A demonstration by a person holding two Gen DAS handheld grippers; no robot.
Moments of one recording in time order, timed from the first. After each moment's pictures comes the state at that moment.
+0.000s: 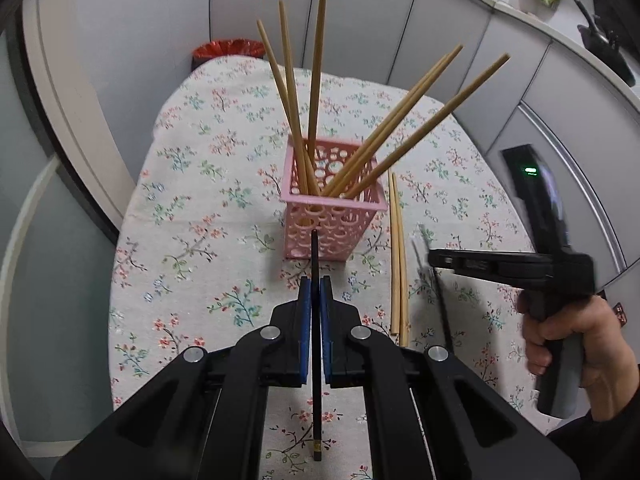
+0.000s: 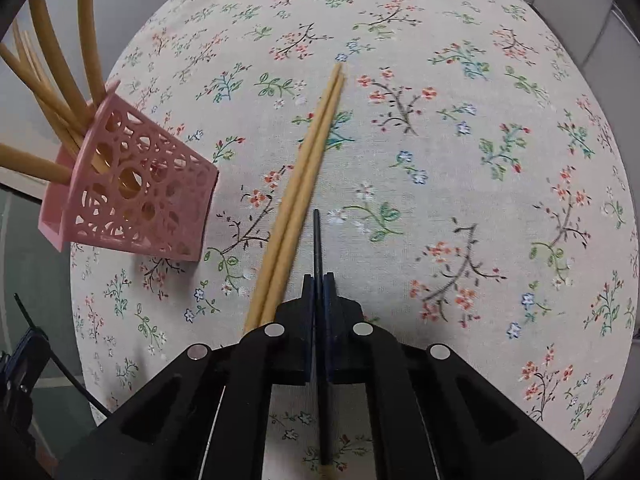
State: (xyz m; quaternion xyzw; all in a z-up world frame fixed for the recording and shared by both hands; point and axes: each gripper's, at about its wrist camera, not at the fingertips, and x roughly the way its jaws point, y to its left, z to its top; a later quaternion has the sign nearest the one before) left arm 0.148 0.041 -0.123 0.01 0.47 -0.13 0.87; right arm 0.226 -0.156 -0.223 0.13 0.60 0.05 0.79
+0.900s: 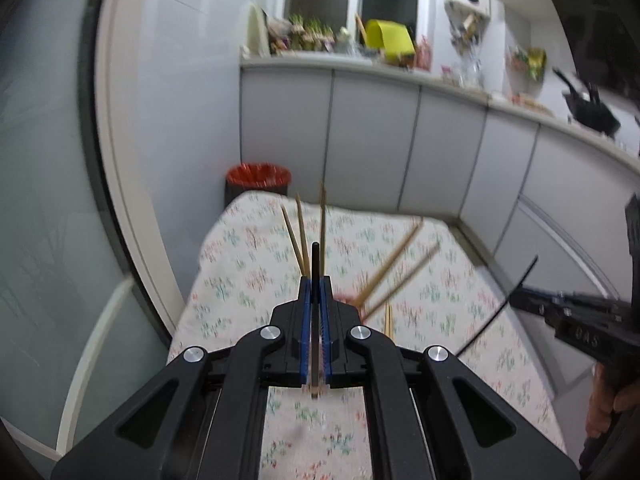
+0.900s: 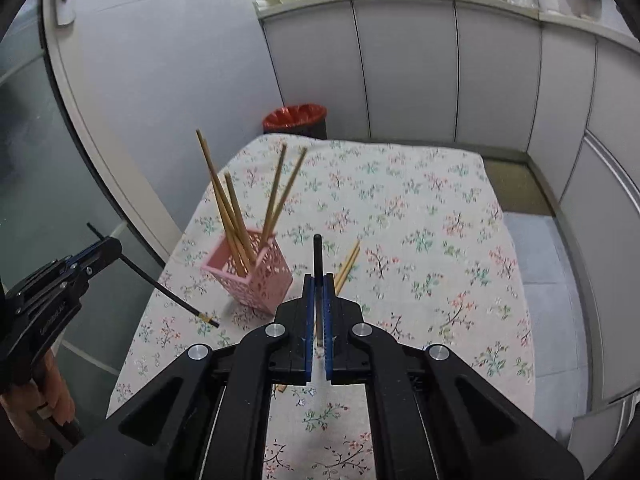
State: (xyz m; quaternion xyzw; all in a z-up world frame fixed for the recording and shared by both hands) left arm 0.117 0.047 -0.021 -0.01 0.26 -0.08 0.96; right arm 0.121 -0.182 -0.047 0.07 0.37 0.10 0.92
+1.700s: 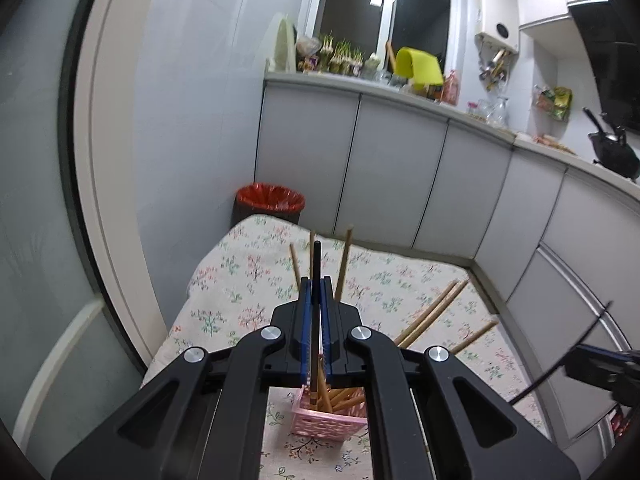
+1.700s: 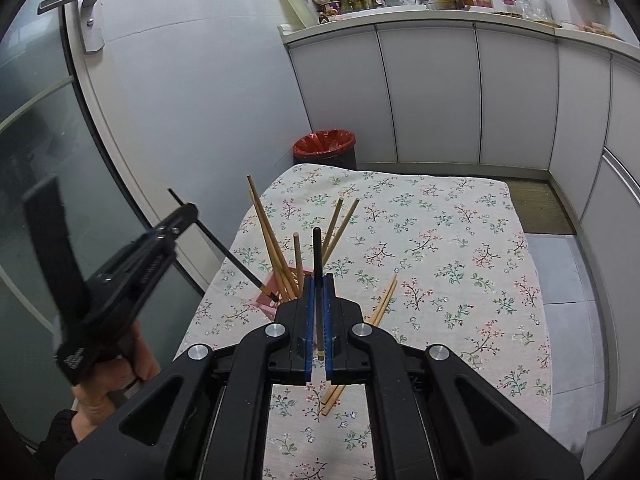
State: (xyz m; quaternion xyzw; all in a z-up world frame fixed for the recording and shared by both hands) left arm 0.183 0.040 -0.044 -0.06 0.24 -0.06 0.97; right arm 0.123 -0.163 -0.017 0.09 0.34 0.14 0.93
